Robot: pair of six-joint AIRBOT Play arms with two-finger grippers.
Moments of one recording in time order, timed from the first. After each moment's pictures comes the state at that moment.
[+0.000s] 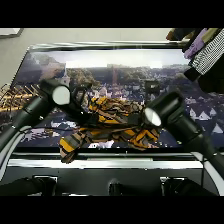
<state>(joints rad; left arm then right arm) -0.63 -1.38 1.40 1.35 -1.48 -1.94 0.70 -1.12 1.22 -1.76 1.48 2.38</state>
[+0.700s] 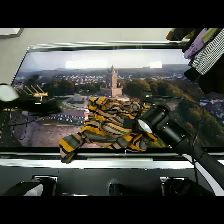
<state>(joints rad) 0.05 -1.13 1.15 1.28 -1.32 -1.64 0.72 -1.13 1.09 -1.73 1.31 2.47</state>
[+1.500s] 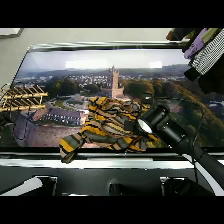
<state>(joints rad) 0.80 -1.28 1.11 1.27 -1.24 -1.33 0.72 -1.13 1.09 -1.71 1.36 2.44</state>
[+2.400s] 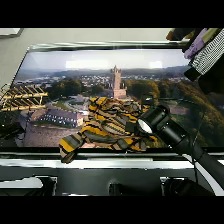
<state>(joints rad) 0.74 -1.54 1.11 1.38 -1.19 -1.18 0.72 -1.13 1.09 -1.71 1.40 2.45</state>
